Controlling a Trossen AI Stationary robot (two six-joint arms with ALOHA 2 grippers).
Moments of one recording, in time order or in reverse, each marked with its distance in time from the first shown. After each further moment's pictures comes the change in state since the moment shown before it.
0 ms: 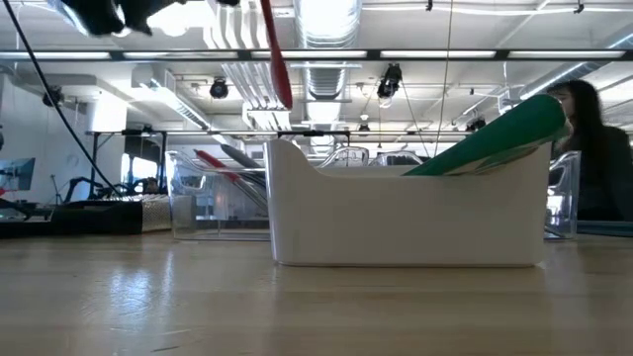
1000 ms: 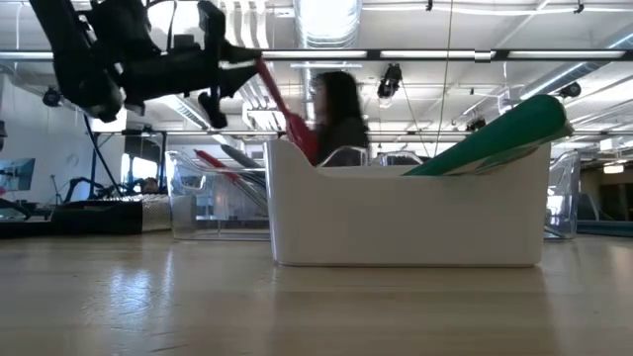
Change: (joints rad) left arm 0.030 0.393 -0.324 0.723 -0.746 -0.711; right arm 0.000 0.000 -0.005 0.009 0.002 0.001
